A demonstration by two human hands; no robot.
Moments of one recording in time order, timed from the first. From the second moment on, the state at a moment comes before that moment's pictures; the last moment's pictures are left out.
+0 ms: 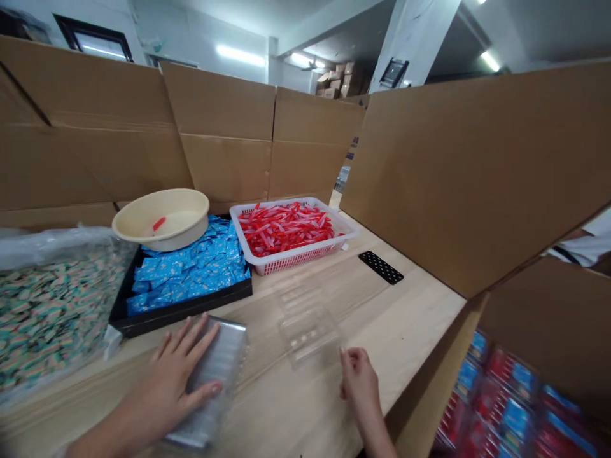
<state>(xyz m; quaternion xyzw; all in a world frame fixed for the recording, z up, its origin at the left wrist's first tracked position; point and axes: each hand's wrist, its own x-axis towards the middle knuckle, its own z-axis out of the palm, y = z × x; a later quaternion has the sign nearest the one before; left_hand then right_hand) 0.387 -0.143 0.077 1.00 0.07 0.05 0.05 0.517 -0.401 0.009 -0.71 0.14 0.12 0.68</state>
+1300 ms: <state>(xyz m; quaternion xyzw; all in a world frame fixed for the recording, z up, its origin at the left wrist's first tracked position) 0.464 -0.318 0.079 0.99 -0.07 0.02 0.11 0.444 -0.473 0.002 -0.80 0.04 -0.07 0.59</state>
